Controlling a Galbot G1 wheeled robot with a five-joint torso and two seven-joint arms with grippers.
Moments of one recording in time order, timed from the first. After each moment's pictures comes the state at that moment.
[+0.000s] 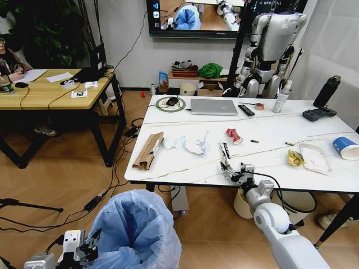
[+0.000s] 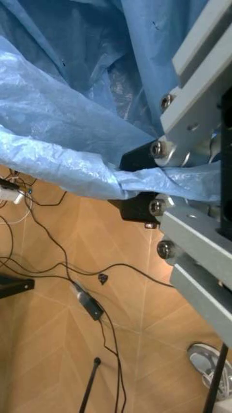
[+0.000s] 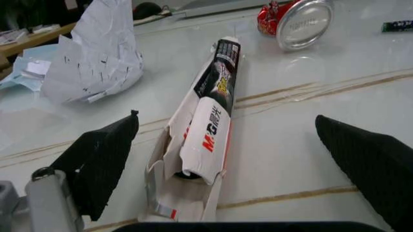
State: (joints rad) left arm 2.16 -1.20 -0.82 -2.50 -0.62 0.50 -0.18; right arm -1.15 1.15 0.33 1.66 0.58 -0.13 0.03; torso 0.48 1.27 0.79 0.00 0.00
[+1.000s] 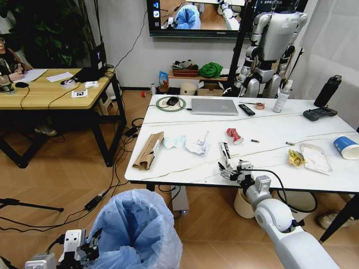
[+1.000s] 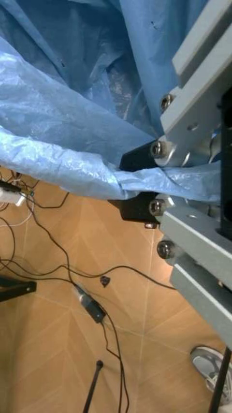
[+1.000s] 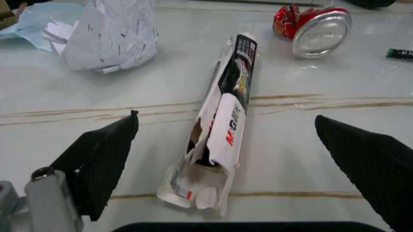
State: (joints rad) left arm 2.15 -1.20 -0.82 -2.50 -0.62 0.50 -0.17; right arm -1.17 1.09 0.30 1.76 0.46 -0.23 0.06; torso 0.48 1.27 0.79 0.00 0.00
